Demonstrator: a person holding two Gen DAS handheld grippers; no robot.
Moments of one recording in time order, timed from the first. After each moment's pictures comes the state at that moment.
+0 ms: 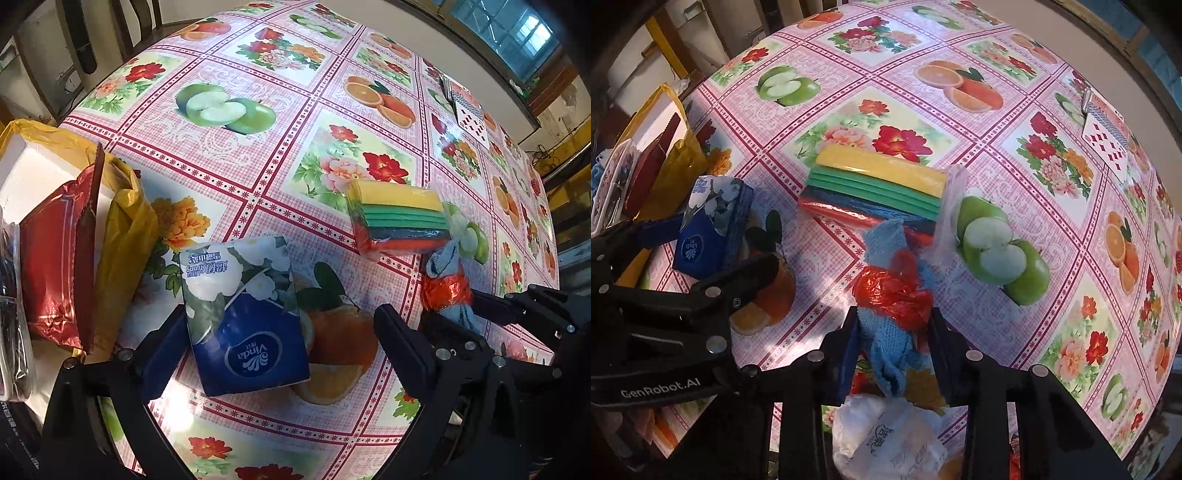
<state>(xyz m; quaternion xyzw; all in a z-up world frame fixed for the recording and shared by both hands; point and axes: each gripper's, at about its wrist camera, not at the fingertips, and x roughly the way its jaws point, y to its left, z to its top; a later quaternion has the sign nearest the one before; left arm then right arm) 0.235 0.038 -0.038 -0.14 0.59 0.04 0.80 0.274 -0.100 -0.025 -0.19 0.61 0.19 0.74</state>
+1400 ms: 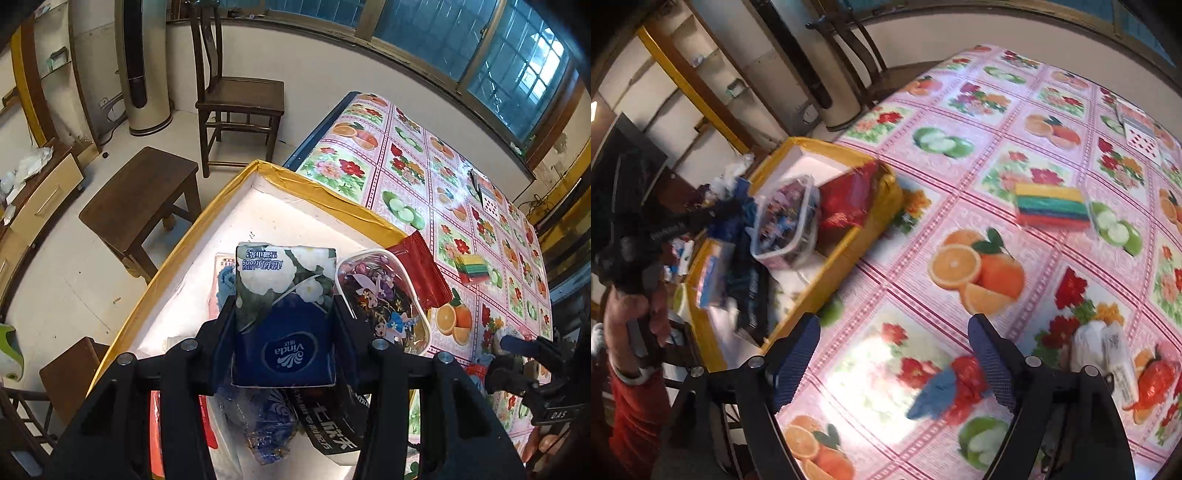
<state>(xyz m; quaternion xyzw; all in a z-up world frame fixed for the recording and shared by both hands) 0.128 0.265 0.042 -0.15 0.48 0.07 0.86 0.155 -0.019 0.037 -0.04 0.55 0.27 0.79</state>
